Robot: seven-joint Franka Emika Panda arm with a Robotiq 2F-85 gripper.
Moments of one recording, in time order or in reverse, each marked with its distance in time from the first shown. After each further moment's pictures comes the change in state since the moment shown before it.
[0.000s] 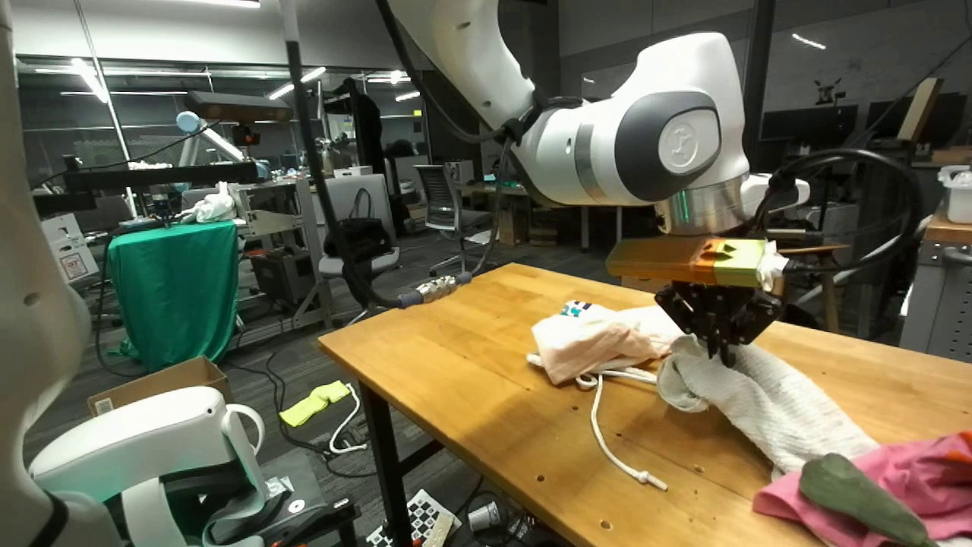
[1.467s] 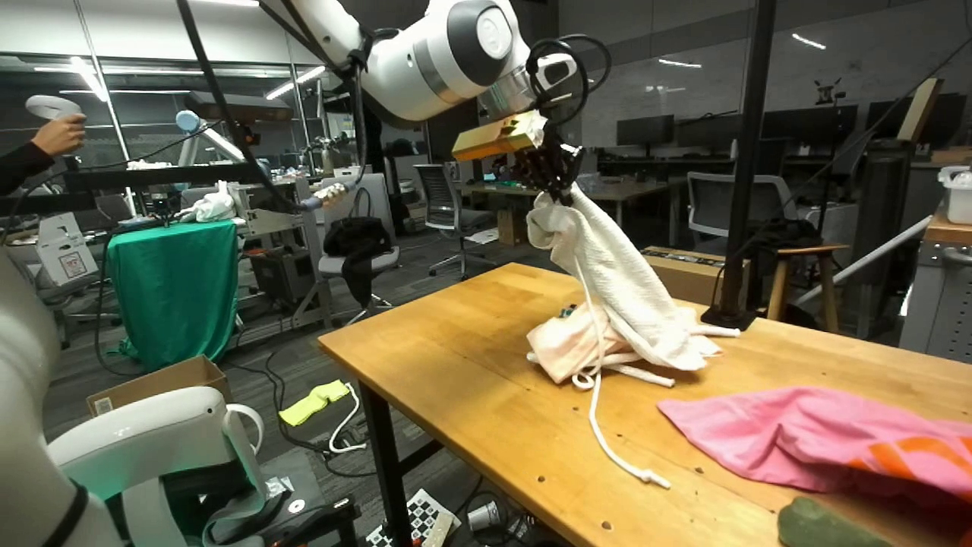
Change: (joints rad) arm 0.229 -0.271 0.207 -0.044 -0.145 0.039 0.426
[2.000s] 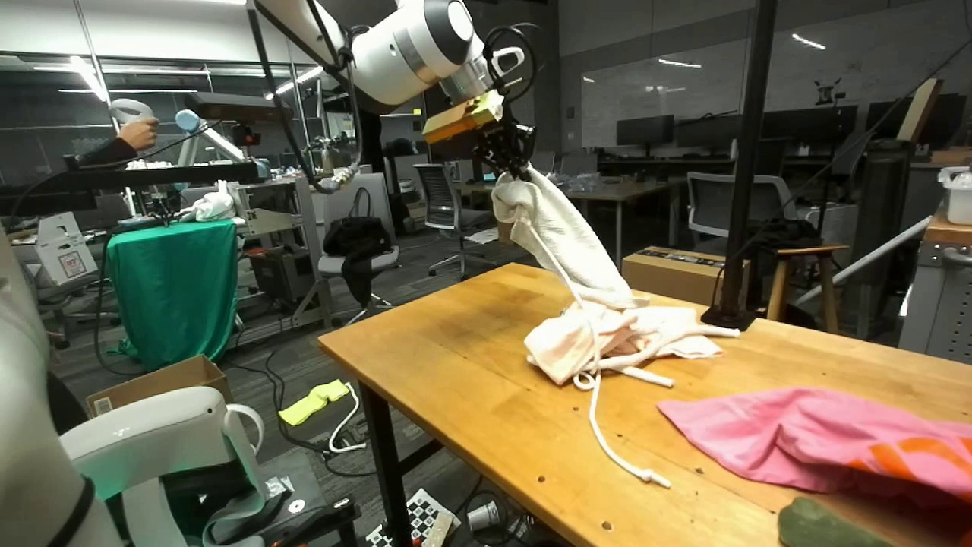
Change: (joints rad) arm 0.102 0.111 0.087 0.221 -0.123 -0.147 0.091
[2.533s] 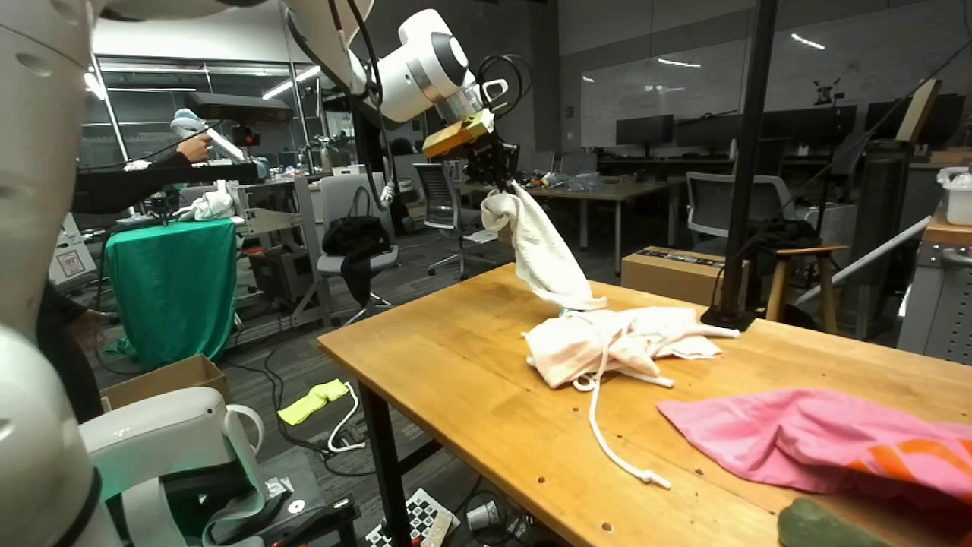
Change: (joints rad) arm 0.169 0.315 -0.011 0.384 -0.121 -0.225 0.017
